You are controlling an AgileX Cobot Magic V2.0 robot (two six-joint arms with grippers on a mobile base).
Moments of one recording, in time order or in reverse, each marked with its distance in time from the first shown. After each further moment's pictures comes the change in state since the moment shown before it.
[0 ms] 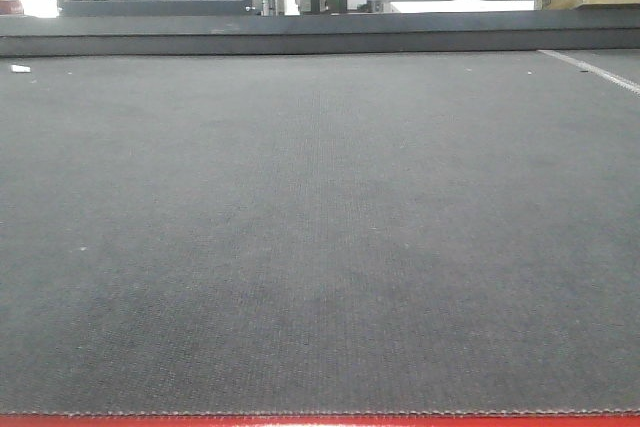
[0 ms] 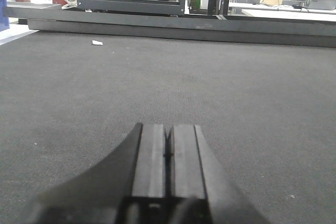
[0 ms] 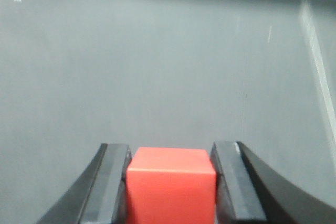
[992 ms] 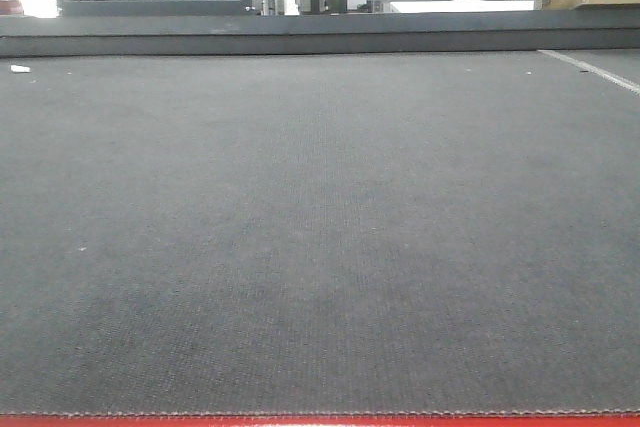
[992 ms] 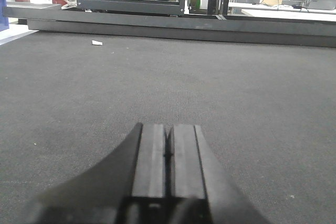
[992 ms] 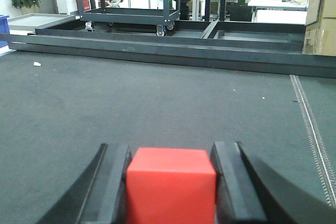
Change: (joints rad) left arm 0.000 0.000 0.000 0.000 0.000 0.000; right arm 0.000 -0.123 0.000 0.000 -0.040 -0.002
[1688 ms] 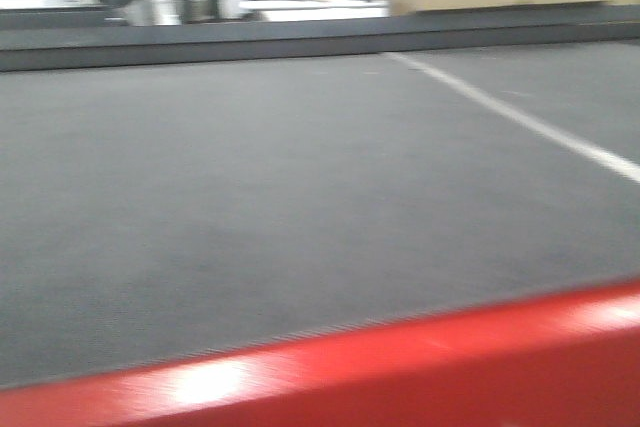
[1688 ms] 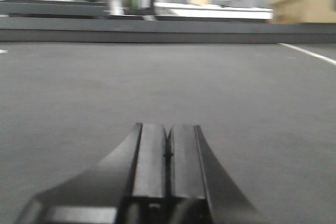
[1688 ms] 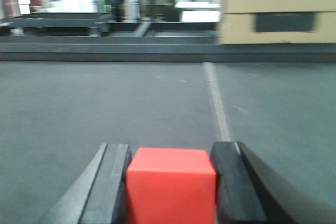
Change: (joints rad) left arm 0.000 0.000 0.000 0.000 0.000 0.000; right arm 0.000 0.000 0.000 0.000 0.000 0.000
